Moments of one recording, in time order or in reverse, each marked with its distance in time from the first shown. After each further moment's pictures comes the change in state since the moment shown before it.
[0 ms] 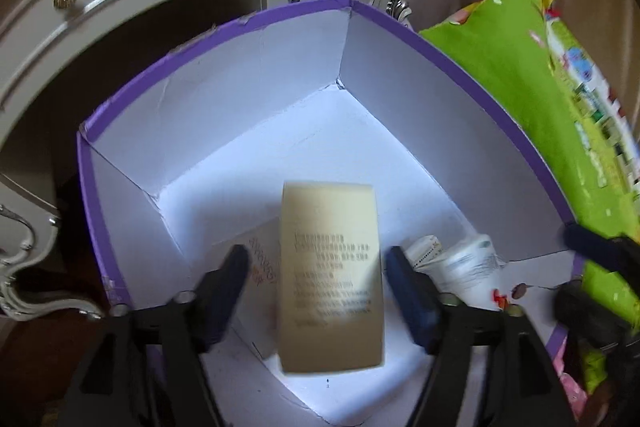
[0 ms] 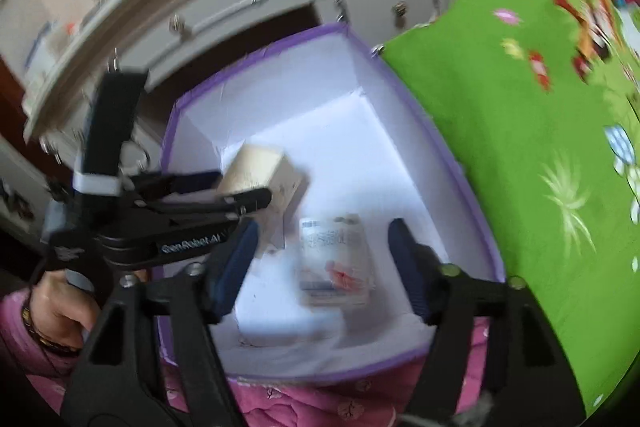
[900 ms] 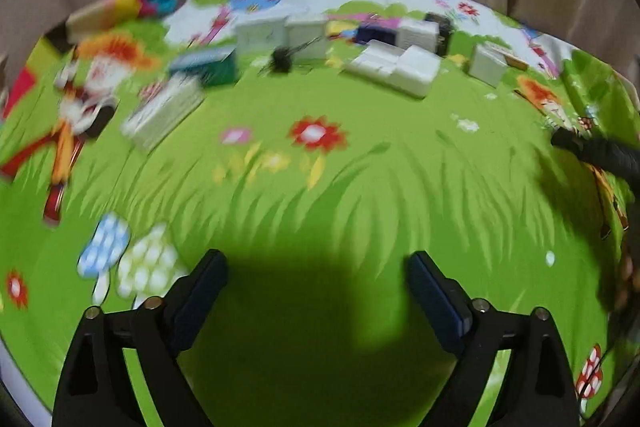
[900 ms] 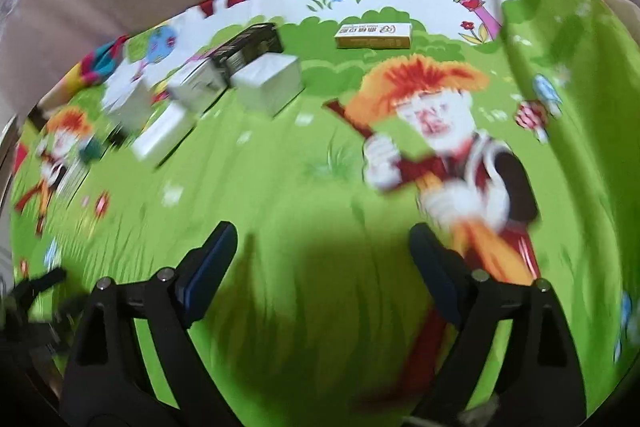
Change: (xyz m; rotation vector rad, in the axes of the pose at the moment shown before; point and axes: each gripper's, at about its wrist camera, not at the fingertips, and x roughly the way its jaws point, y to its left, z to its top) left arm 0.004 -0.440 -0.016 0.780 -0.165 -0.316; right arm -0.281 -0.393 -0.202 0.872 -0.329 -0.744
